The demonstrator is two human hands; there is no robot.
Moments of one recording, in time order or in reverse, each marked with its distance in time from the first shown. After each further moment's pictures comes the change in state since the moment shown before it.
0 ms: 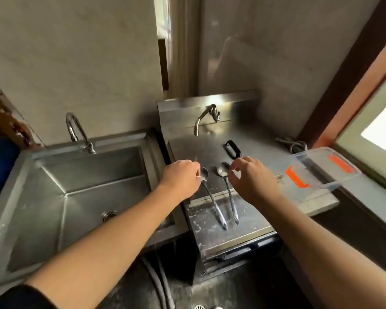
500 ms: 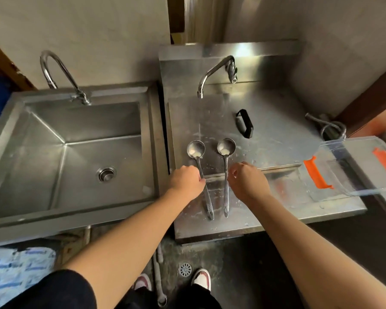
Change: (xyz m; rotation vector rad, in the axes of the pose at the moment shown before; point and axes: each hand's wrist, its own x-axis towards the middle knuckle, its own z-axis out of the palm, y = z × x) left_hand 0.041 0.034 0.145 -0.121 -0.299 -0.457; right_hand 0.023 0.098 0.132 0.051 -0.342 0.109
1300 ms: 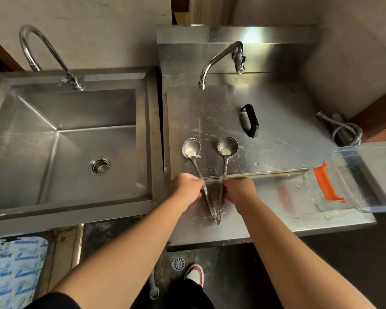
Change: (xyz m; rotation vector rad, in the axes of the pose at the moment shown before) left_hand 0.031 0.001 0.054 -0.900 -0.082 -0.493; right_hand 0.028 0.007 0.056 0.903 -0.253 0.821
